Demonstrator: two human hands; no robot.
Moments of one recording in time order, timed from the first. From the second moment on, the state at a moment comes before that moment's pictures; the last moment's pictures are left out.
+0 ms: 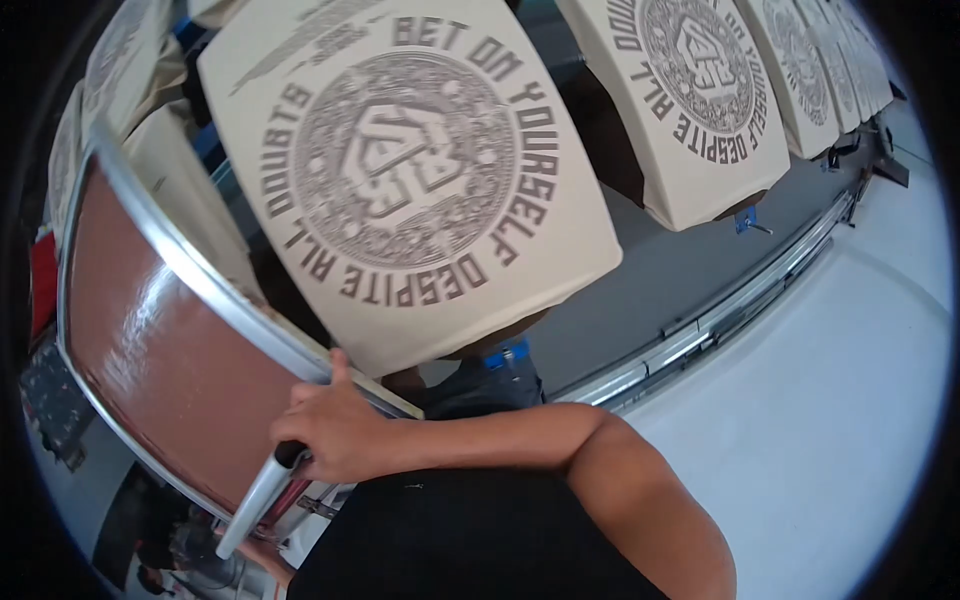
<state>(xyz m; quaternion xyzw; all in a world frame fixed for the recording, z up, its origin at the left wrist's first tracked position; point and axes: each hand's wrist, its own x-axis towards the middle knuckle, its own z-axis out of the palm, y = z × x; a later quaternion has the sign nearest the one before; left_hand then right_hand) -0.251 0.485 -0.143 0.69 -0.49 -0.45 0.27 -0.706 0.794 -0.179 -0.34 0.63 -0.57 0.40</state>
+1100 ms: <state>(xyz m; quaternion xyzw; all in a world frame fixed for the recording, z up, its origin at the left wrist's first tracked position) -0.368 0.609 -0.082 0.71 -0.51 -0.39 0.28 -0.871 0.869 -0.162 -0.38 0.57 -0.60 0.41</state>
